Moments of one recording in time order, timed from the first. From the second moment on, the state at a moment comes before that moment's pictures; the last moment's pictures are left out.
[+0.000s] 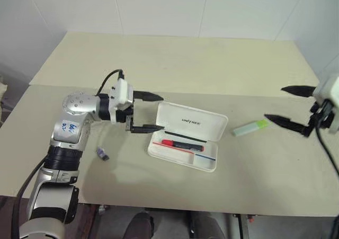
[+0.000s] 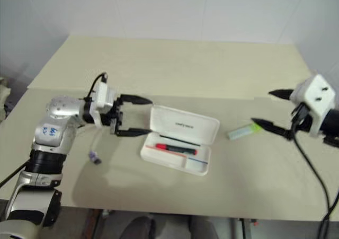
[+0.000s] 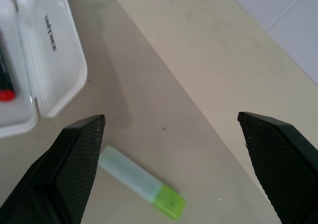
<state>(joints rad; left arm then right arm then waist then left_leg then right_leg) -0.72 0.59 -0.03 0.12 -0.37 0.18 -1.25 -0.28 -1.16 -0.31 -0.07 0.50 0.31 1.05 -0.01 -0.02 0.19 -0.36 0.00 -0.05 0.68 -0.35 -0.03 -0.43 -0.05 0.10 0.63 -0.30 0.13</state>
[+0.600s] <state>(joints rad) -0.65 0.62 0.01 -0.05 -0.43 0.31 -1.17 -1.02 -0.90 0.23 0.98 -0.03 -0.28 1.46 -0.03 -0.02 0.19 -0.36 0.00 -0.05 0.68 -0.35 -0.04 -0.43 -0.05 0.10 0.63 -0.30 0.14</state>
